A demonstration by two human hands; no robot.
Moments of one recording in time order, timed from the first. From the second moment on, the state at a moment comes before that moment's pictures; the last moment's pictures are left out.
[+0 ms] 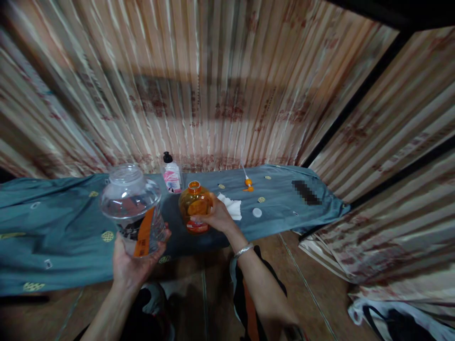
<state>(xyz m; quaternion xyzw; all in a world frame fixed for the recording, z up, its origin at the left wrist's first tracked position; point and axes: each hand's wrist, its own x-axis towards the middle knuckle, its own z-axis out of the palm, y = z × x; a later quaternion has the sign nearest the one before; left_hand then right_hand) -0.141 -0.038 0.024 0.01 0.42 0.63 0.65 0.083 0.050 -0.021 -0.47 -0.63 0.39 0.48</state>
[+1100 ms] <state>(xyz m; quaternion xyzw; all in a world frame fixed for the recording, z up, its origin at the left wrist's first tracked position) -0.100 -0.016 0.010 -0.02 0.46 0.60 0.66 0.140 0.069 -0.037 -0.59 -0.59 0.26 0.48</state>
